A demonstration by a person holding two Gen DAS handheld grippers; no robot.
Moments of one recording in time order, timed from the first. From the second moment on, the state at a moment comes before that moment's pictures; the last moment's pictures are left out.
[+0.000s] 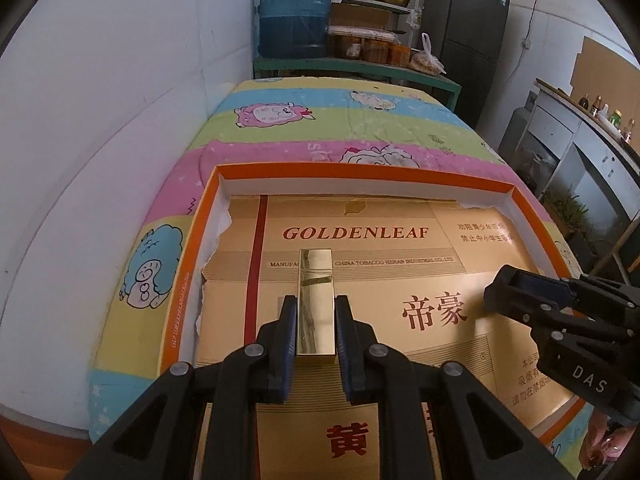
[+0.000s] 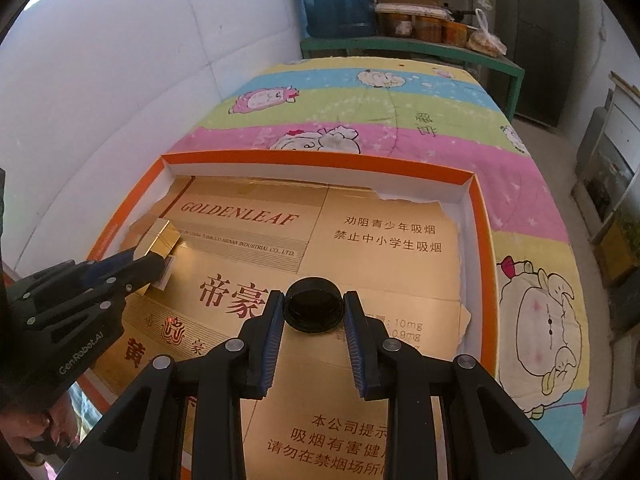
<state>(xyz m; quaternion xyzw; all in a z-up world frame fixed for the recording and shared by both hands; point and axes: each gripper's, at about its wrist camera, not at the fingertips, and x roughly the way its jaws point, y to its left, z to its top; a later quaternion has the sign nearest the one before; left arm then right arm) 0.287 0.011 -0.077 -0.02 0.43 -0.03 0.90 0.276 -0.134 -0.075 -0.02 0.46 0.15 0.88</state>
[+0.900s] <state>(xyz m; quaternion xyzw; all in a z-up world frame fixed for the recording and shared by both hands) 0.262 0.027 -0.067 -0.04 0.42 -0.06 0.90 0.253 -0.131 -0.066 -0.03 0.44 0.15 0.89</state>
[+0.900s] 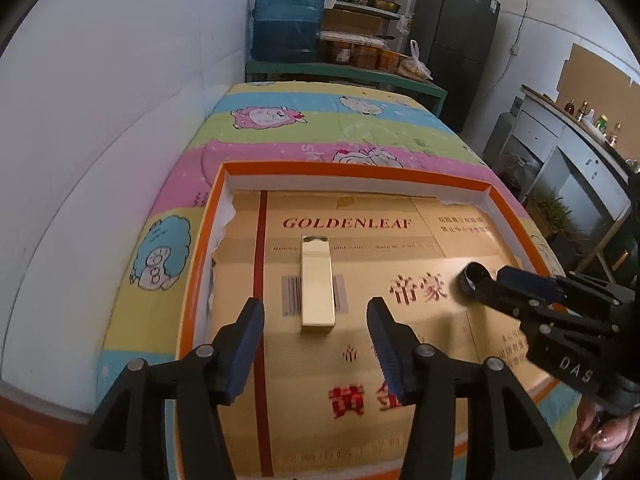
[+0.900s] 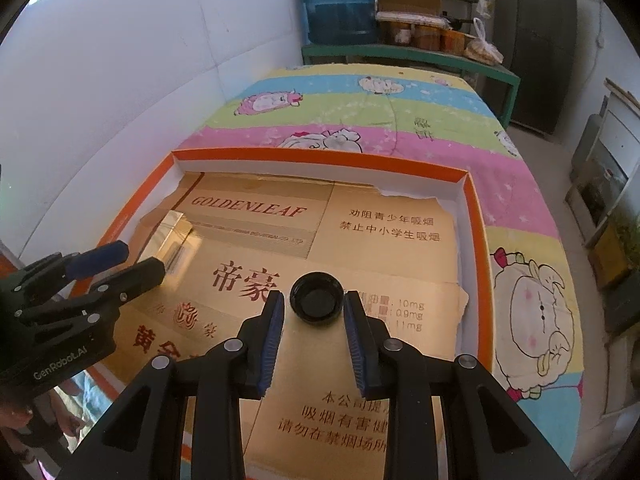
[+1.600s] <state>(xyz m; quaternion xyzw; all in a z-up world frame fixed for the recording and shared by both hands) 0.170 0.040 -0.016 -0.02 0.35 -0.04 0.93 0.156 -0.133 -0.032 0.00 0.41 0.13 0.91</state>
